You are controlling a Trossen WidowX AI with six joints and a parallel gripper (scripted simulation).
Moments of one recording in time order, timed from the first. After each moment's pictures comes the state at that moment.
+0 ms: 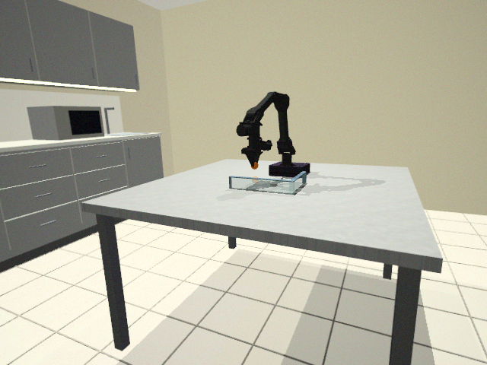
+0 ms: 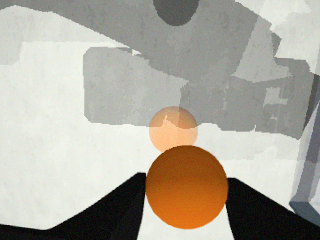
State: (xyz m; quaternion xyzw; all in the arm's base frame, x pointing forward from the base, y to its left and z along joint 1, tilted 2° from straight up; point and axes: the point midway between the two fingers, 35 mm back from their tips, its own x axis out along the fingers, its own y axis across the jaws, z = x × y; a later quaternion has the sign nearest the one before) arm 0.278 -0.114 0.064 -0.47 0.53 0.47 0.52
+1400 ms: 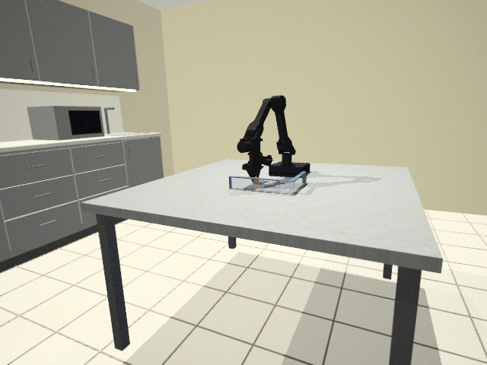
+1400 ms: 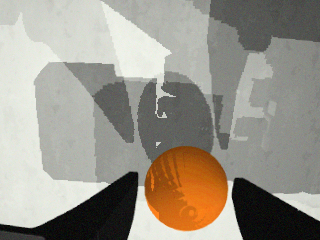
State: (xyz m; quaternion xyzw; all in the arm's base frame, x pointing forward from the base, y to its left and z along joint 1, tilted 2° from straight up) arm 0.273 -0.113 -0.013 -0.47 0.53 0.47 0.52
